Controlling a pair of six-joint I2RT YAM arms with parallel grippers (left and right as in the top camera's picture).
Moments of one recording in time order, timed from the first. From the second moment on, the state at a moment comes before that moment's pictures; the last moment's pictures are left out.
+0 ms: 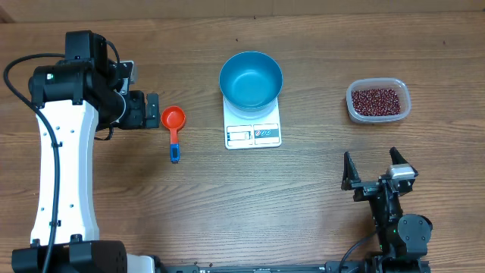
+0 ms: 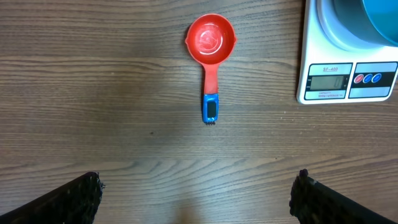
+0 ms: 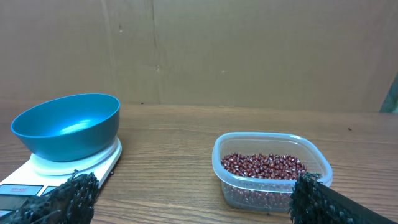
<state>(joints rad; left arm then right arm) 0.09 1.60 1.69 -1.41 0.11 0.03 -0.01 0.01 0.02 -0.03 -0.11 0.00</state>
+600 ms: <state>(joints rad) 0.09 1.61 1.69 -1.36 0.11 0.03 -0.01 0.01 0.02 -0.03 -0.11 -0.01</state>
